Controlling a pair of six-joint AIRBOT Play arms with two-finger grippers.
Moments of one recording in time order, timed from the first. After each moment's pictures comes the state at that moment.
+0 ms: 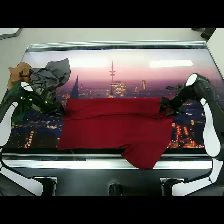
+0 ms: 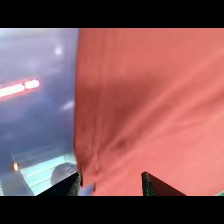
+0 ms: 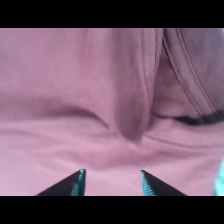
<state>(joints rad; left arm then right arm) 0.20 -1.83 1.53 1.09 -1.54 -1.27 -0.15 -1.71 1.54 -1.32 1.53 1.70</state>
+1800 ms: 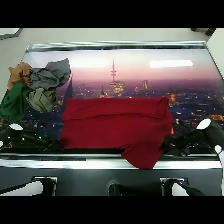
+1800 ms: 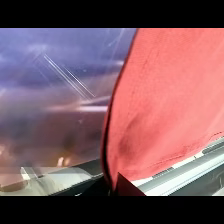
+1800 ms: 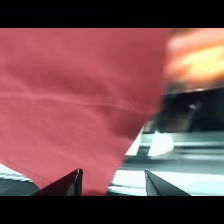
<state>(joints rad) 0.41 -1.36 0.62 1.00 -1.31 -1.11 -0.36 -1.19 0.64 -1.19 1.38 1.45</state>
